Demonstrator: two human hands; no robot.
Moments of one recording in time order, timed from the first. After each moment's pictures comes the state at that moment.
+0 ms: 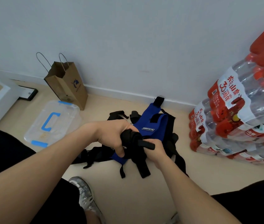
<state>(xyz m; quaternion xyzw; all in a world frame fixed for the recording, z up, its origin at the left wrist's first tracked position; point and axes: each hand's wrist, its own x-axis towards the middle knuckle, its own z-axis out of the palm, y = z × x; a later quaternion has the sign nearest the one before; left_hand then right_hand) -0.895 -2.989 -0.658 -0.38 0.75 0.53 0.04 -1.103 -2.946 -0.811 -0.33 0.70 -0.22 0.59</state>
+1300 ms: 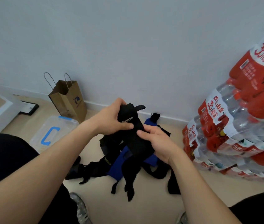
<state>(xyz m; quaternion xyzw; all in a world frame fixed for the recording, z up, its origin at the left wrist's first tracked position) -0.892 -3.010 -0.604 -0.57 0.71 0.39 -0.16 -1.118 -2.978 -0.687 -0.45 0.45 -0.33 0.70</state>
